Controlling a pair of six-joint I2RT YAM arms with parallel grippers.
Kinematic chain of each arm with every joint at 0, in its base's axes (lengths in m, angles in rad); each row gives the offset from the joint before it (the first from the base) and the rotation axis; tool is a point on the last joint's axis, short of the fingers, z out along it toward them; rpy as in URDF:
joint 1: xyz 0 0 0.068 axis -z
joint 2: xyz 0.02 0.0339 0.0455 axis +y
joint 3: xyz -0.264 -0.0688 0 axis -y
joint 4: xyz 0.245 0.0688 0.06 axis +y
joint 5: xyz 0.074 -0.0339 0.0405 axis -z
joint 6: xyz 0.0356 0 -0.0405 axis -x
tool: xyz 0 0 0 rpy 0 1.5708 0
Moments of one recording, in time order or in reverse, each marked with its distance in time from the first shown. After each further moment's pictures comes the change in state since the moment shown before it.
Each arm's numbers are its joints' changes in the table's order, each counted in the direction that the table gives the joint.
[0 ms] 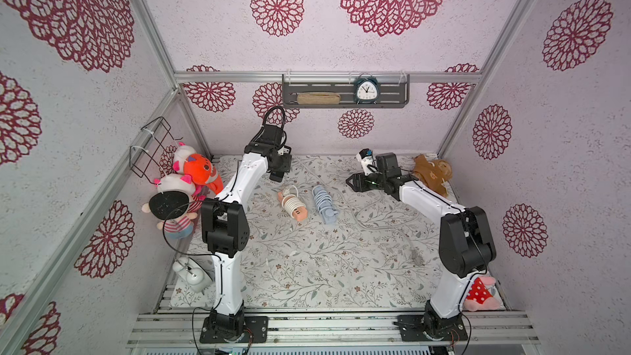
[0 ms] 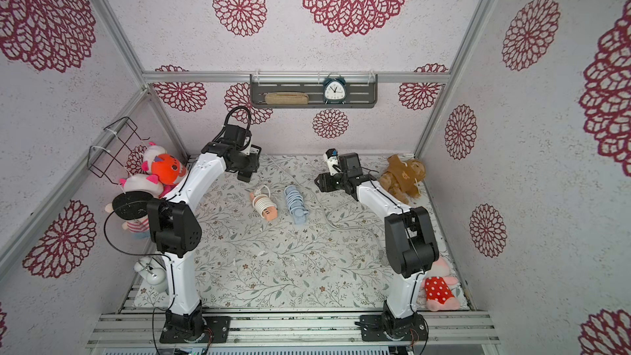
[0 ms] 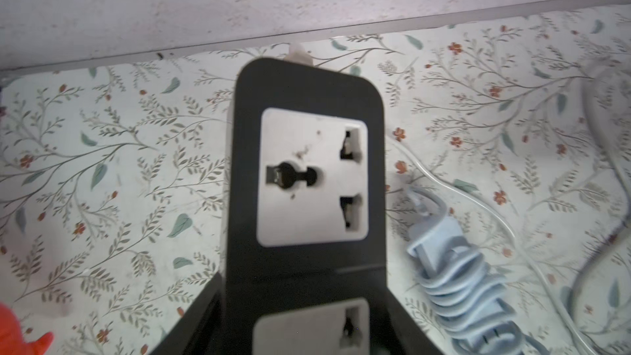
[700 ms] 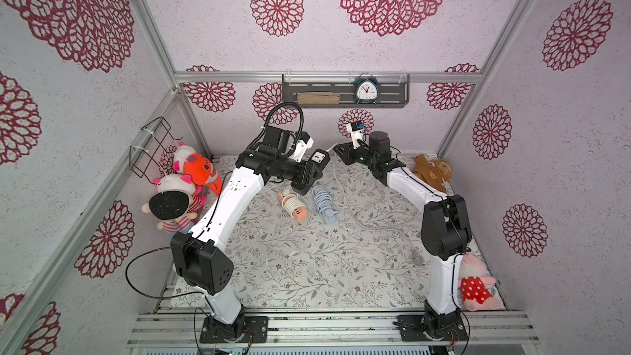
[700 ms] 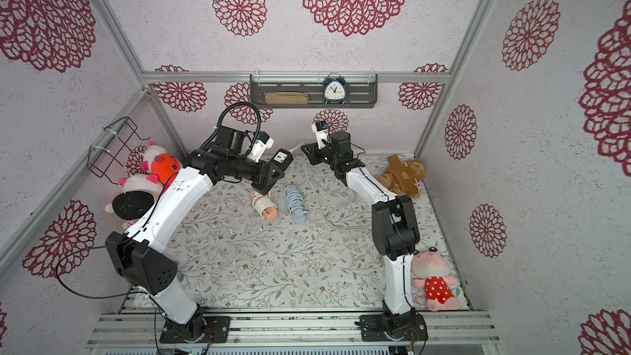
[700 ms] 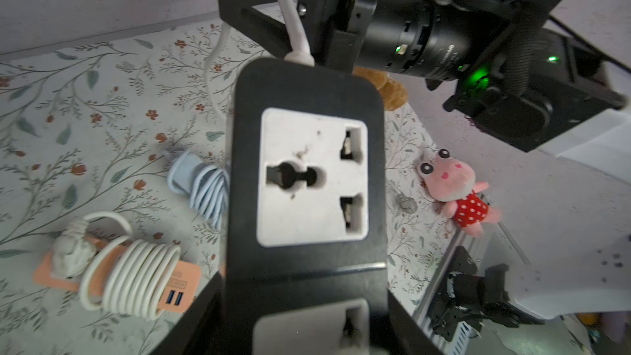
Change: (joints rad) left arm 0.169 -0.373 -0.172 0.074 0.510 -0.014; right arm -0.026 0.253 0.394 -0.293 -0.169 -0.090
